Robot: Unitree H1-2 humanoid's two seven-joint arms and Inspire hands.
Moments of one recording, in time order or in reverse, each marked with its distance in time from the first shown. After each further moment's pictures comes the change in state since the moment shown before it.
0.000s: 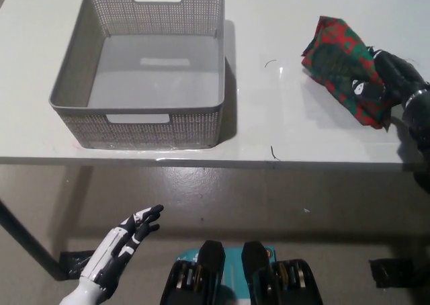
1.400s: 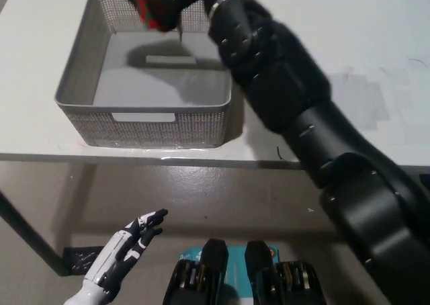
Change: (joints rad) left_arm 0.004 0.000 -0.015 -0.007 0.030 0.008 0.000; right_arm -0.346 0.459 0.009 -0.157 0.012 0.117 -0.029
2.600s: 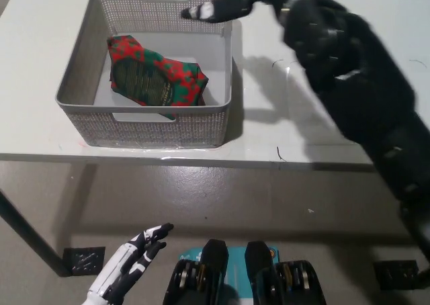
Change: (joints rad) left_arm 0.040 0.003 -0.023 -0.010 0.034 0.004 0.000; right_arm 0.198 -0.305 0.074 -0.656 -0.028 0.340 0.363
